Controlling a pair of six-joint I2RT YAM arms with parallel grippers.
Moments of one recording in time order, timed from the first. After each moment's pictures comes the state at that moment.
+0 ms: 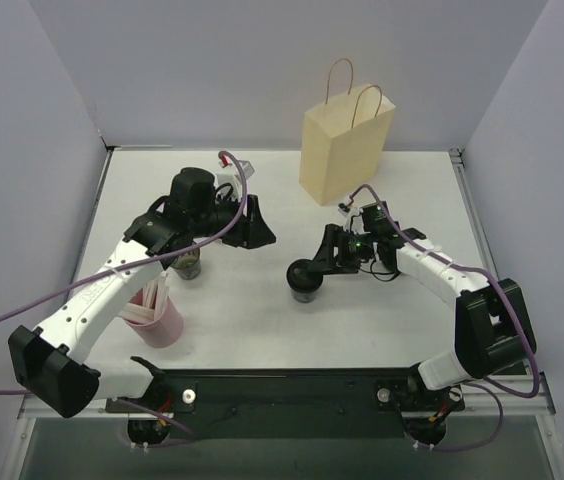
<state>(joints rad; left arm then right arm) -0.56 1.31 1.24 -0.50 0.42 -0.42 0.36 1.47 0.88 -0.30 -0.59 0.44</state>
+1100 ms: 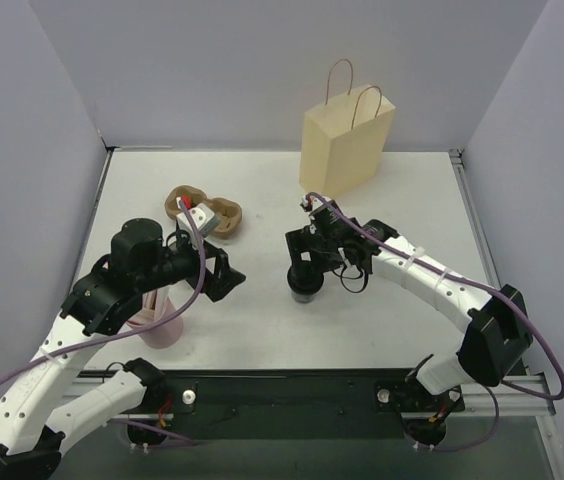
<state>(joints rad) -0.59 0.83 1.07 -0.65 0.32 -0.09 0.72 1.45 1.16 -0.65 0.06 0.35</state>
